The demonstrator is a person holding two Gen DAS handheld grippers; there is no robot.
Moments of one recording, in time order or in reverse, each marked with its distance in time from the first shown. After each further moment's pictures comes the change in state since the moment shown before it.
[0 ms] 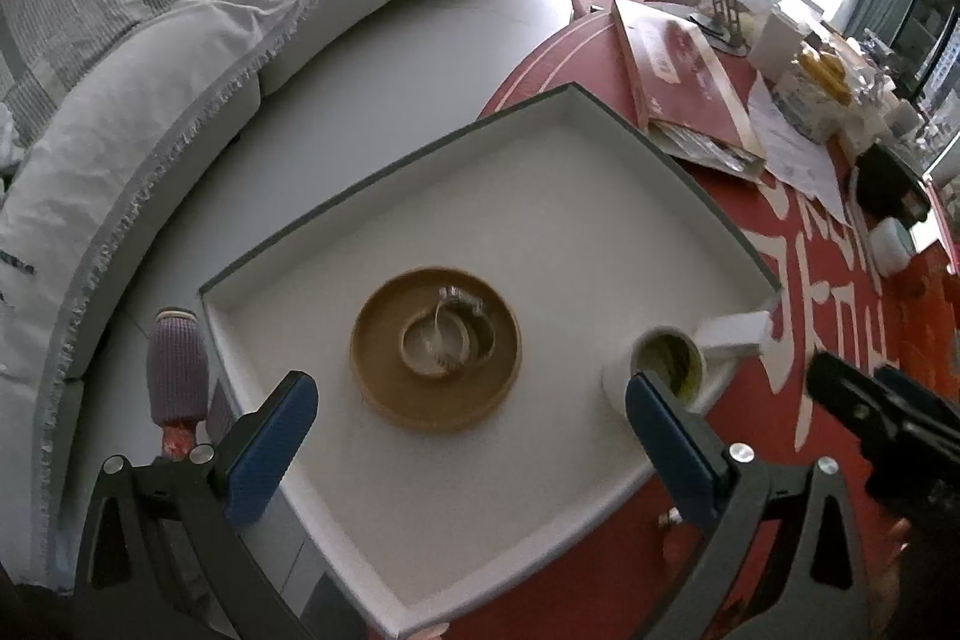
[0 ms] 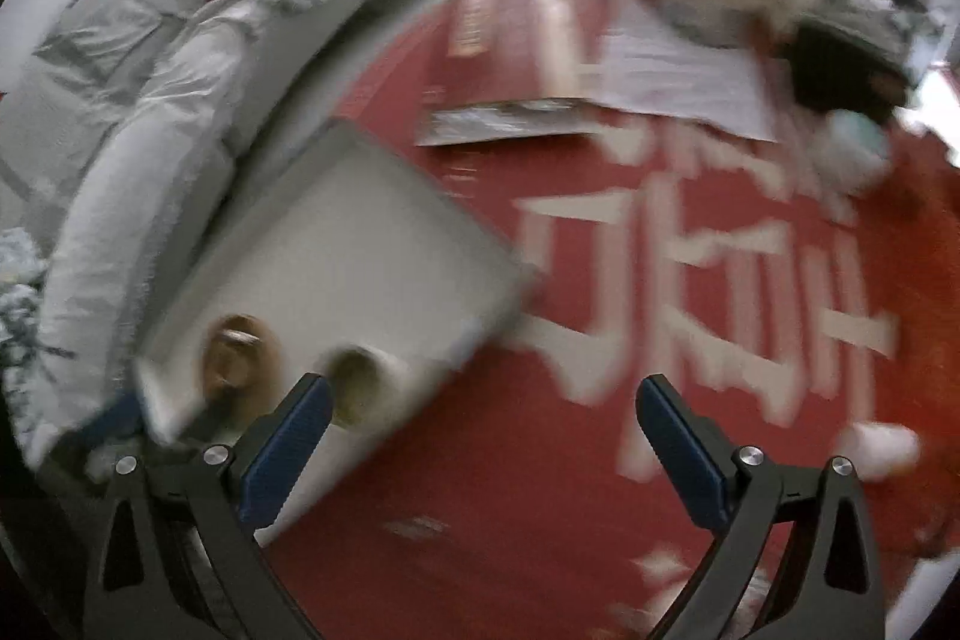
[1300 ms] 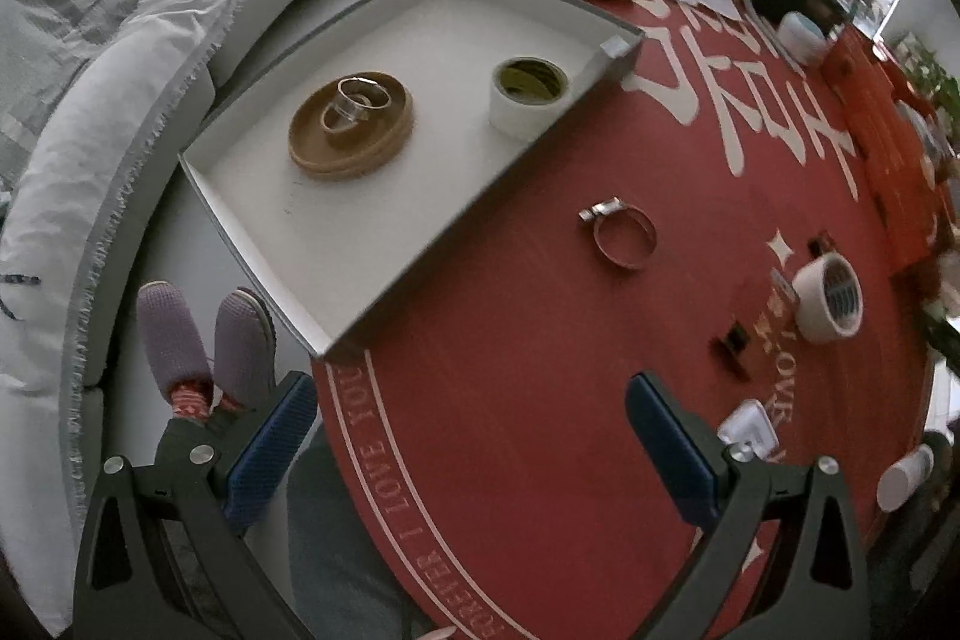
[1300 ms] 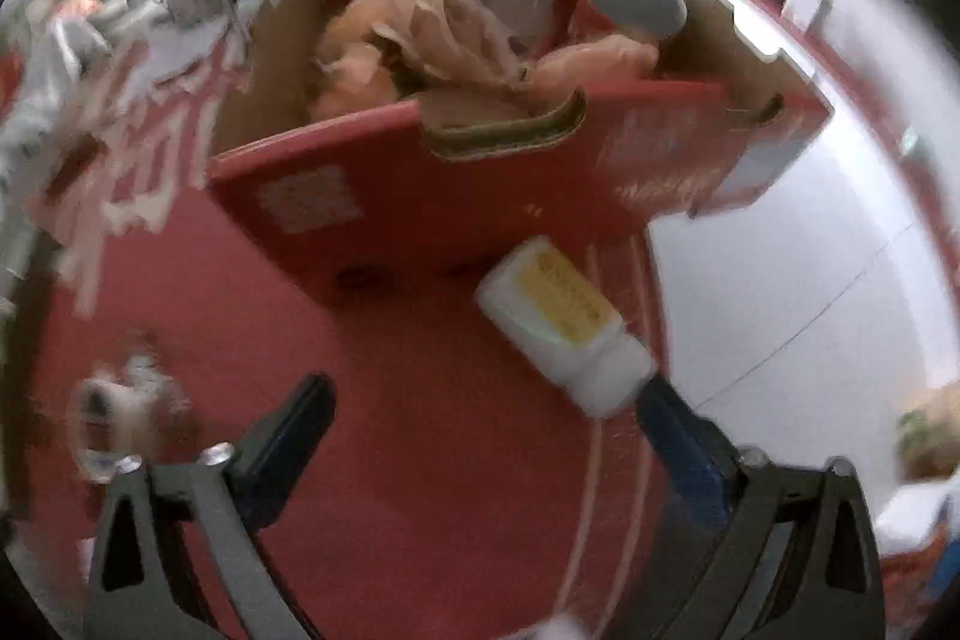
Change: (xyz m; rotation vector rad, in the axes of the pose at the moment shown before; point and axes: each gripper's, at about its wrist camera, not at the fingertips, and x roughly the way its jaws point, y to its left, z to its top) left arm -0.040 -0.043 -0.120 0.228 0.093 -0.004; right arm -0.061 -0.242 -0.159 0.416 -0.027 -0.431
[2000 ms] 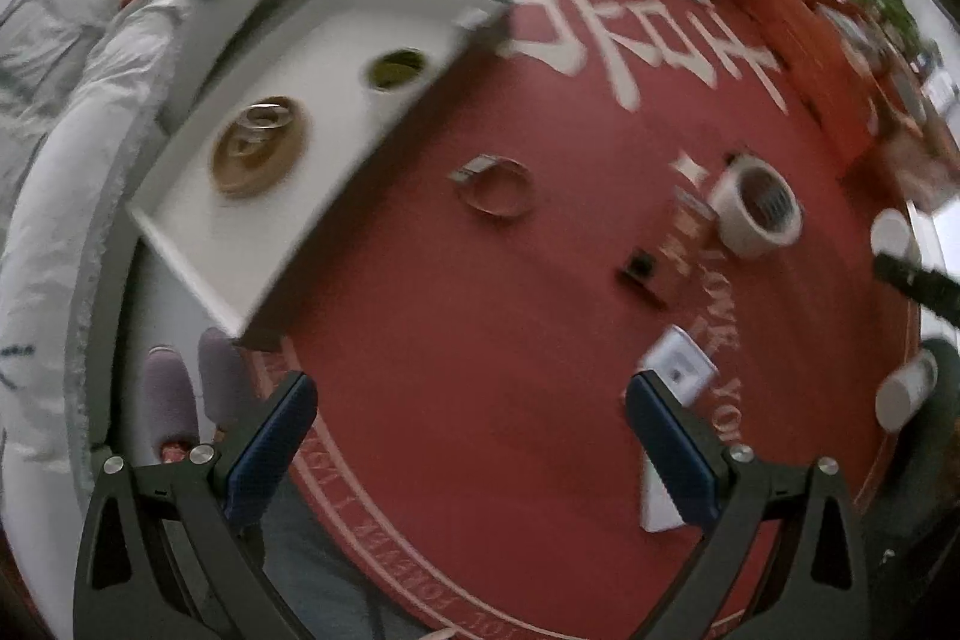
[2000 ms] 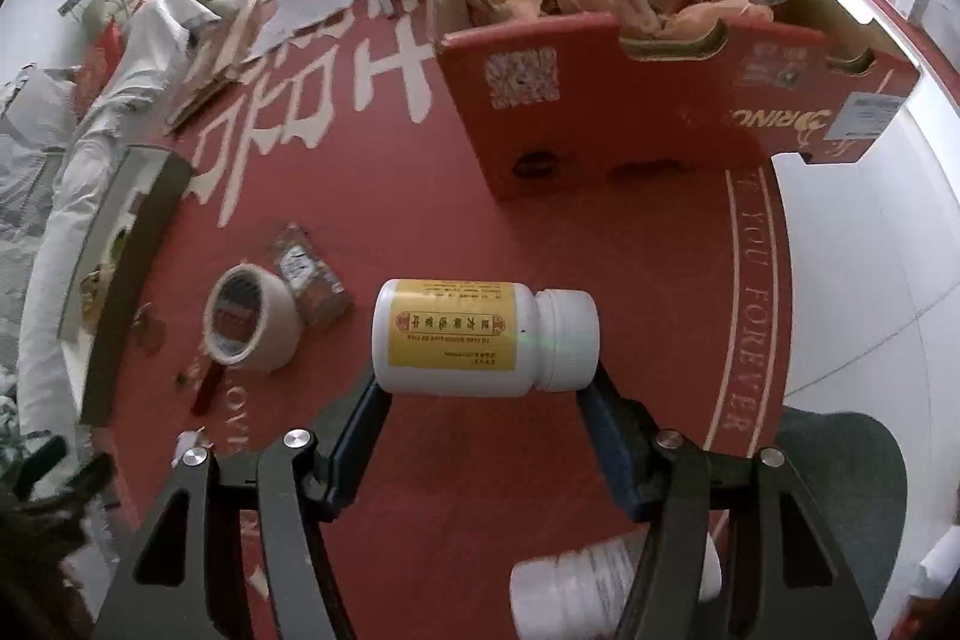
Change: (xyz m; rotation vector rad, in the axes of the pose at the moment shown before) left arm -0.006 -0.059 -0.024 0.199 -0.001 -0.045; right arm -0.039 0.002 -0.045 -0.042 0.071 0.339
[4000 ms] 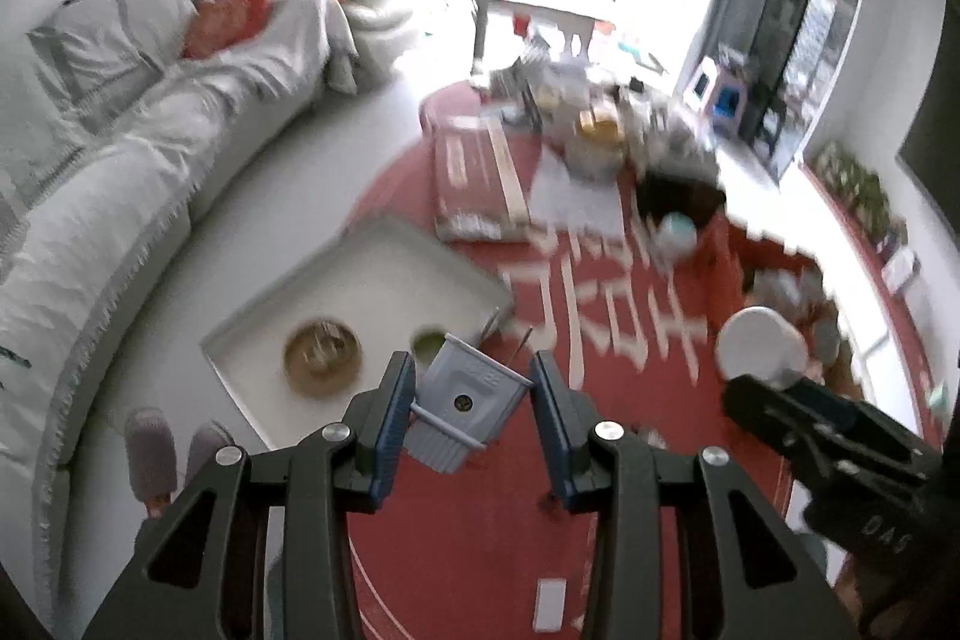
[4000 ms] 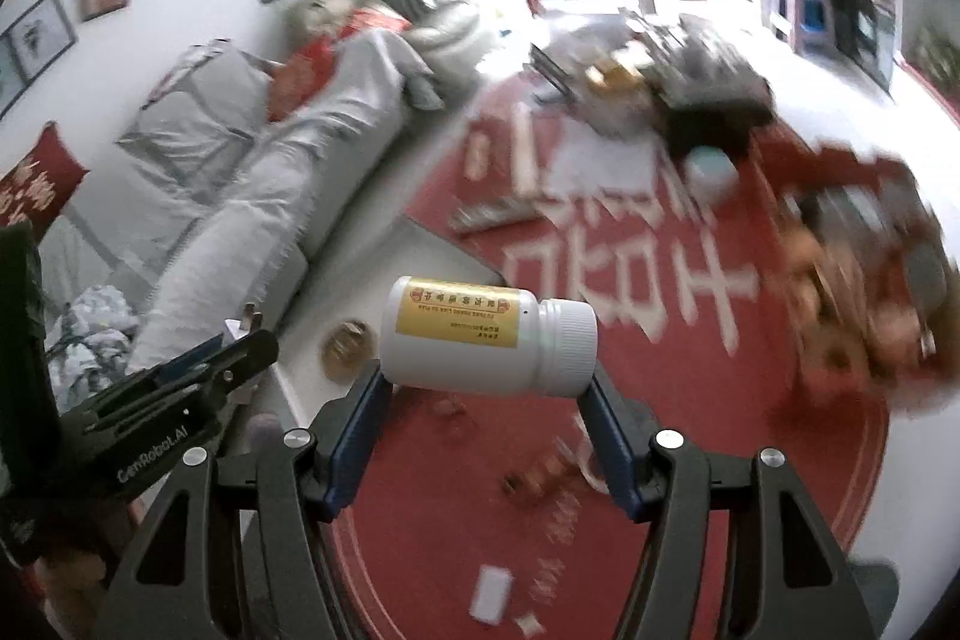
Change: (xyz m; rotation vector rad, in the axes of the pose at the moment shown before) left arm -0.161 0.061 0.077 -0.243 -0.405 -0.082; right arm -0.121 0.186 0.048 -0.309 -0.227 0.320
